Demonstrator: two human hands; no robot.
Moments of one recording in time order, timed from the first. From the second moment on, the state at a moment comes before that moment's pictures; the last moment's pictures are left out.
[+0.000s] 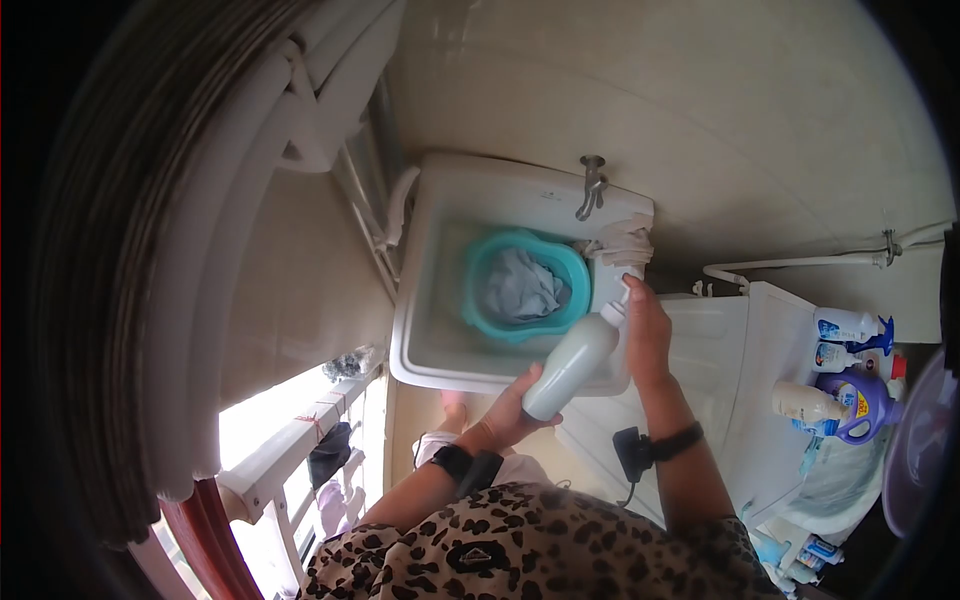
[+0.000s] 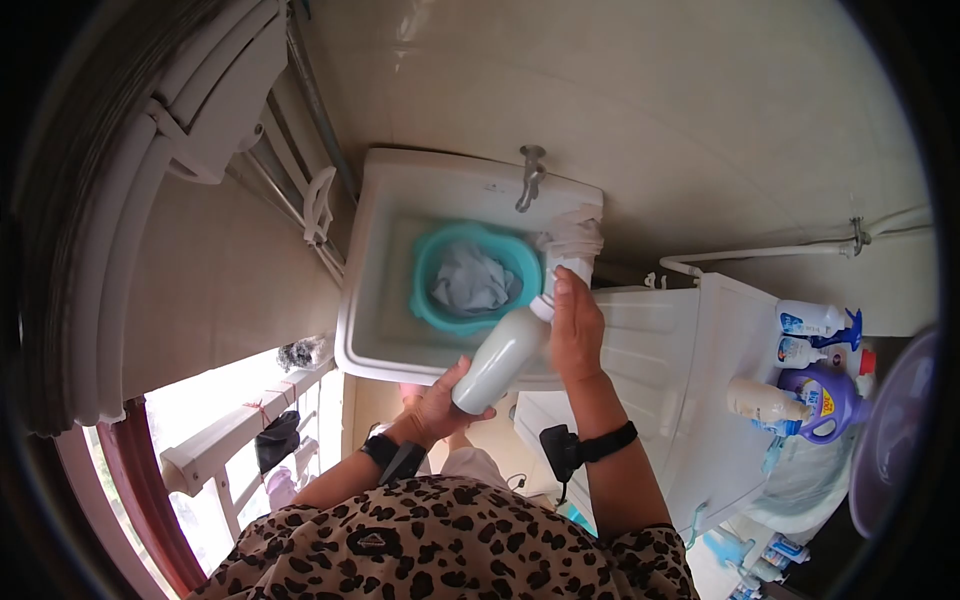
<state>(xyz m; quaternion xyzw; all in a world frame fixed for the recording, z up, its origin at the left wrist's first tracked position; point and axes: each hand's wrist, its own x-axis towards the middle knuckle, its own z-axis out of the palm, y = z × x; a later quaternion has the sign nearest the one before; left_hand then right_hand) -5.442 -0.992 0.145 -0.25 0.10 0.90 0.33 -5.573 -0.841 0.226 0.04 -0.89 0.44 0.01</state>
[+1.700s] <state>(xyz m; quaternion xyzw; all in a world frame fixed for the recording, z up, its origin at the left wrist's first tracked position) -5.546 -1.064 -0.003 -0.18 0.78 0.53 0.28 -5.570 -0.800 0.089 -0.35 -0.45 0.80 -0.20</state>
